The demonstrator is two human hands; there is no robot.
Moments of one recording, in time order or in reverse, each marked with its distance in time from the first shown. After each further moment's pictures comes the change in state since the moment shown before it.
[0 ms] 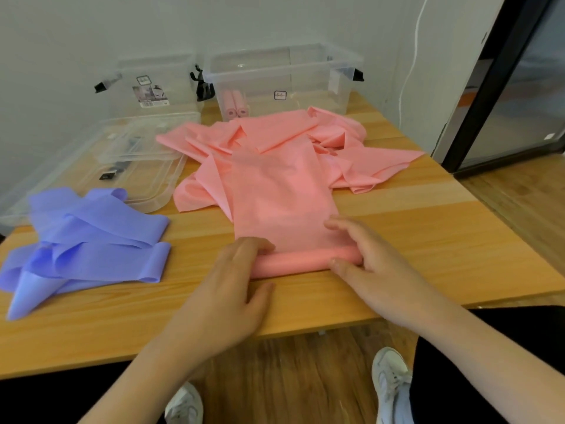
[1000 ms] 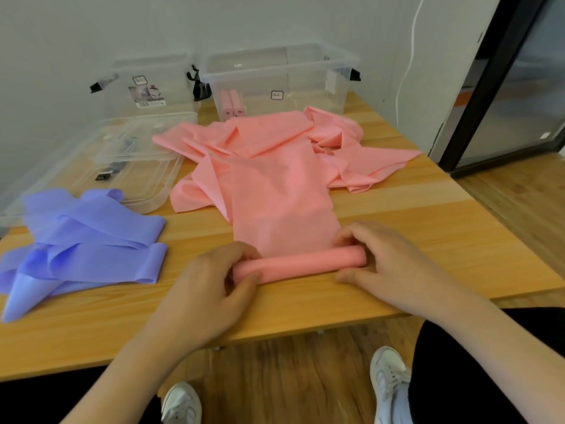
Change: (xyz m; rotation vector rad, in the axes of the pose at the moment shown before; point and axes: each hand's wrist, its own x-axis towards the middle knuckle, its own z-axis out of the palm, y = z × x) left_hand 0.003 -0.005 -0.015 0.014 0.047 0.035; right_hand 0.006 0.013 -0.018 -0.261 -0.009 -0.159
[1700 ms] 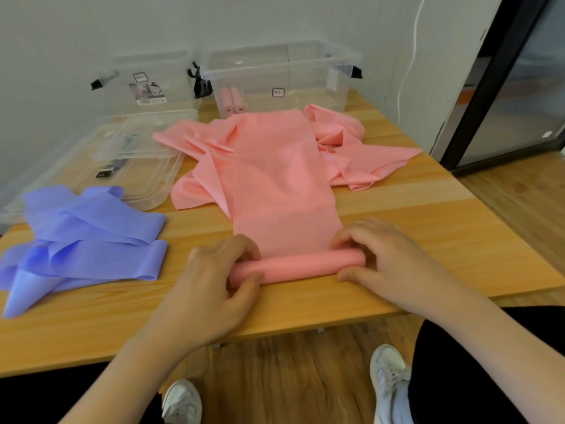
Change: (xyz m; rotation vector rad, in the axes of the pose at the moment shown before) left_hand -0.001 -0.001 0.001 0.065 0.024 0.071; right_hand 0.001 0.001 0.001 -0.040 0.007 -0.058
